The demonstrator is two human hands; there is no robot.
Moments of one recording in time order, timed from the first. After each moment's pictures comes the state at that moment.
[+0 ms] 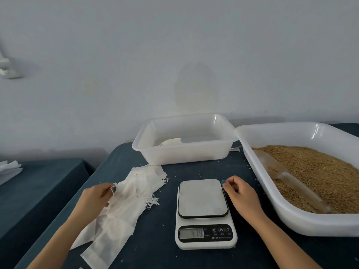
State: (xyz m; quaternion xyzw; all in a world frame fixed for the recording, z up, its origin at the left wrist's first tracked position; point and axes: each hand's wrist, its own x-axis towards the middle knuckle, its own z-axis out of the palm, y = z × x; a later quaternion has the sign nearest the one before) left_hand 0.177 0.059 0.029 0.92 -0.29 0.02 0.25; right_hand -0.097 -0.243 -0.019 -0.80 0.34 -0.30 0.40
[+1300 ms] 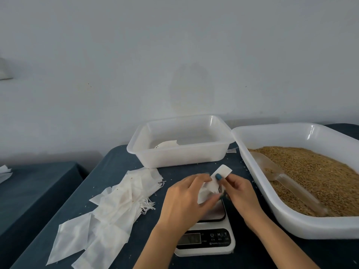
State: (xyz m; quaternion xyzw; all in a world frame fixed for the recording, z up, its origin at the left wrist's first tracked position) left_hand 0.009 -0.093 0.034 0.68 -0.59 0.23 0.37; right_hand -0.096 -0.227 0.012 -0.68 0.18 -0.39 0.59
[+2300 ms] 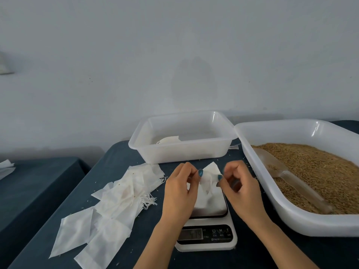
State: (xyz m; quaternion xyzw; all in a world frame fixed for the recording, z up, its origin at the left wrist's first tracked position) left_hand 0.015 -0.097 0.032 0.68 -0.49 0.14 0.53; right_hand -0.105 -0.217 0.014 -0.78 0.11 -0.49 0.38
